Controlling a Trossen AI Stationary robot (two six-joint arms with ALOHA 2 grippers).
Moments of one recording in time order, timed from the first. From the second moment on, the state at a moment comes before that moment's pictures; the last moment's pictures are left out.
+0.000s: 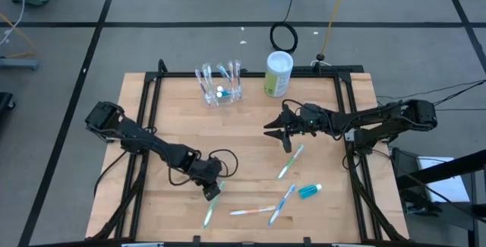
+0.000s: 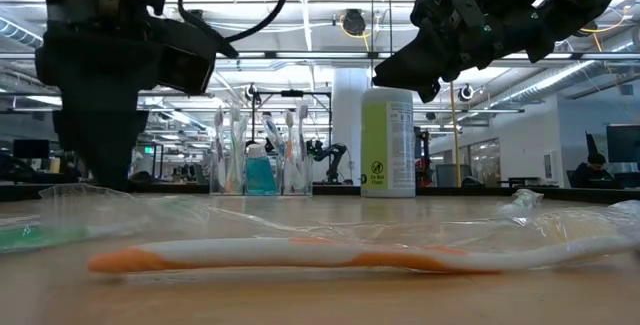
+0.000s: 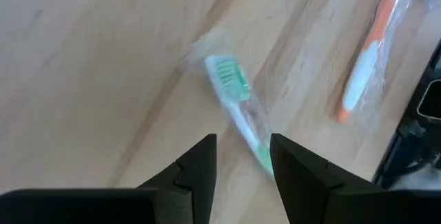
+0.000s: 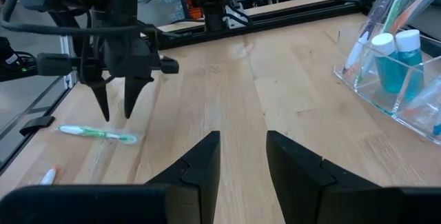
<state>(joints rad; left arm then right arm) -0.39 1.63 0.84 -0.24 0.16 -1.03 -0.14 1.29 0.52 0.50 -0.16 0.14</state>
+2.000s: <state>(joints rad) -0.10 1.35 0.85 -0.35 -0.76 -0.48 -0.14 1.29 0.52 0.51 -0.16 0.14</state>
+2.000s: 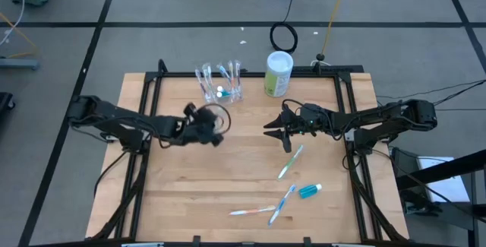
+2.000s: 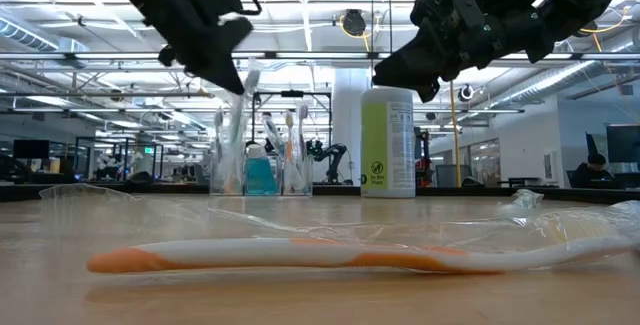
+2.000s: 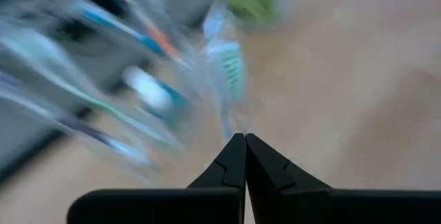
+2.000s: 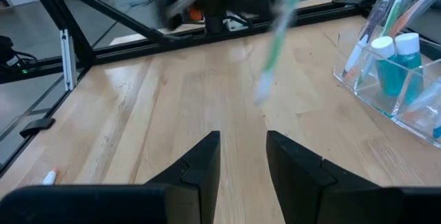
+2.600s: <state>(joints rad) 0.25 1.32 0.85 0.10 -0.96 0.04 -0.14 1.29 0.52 0.51 -0.16 0.13</state>
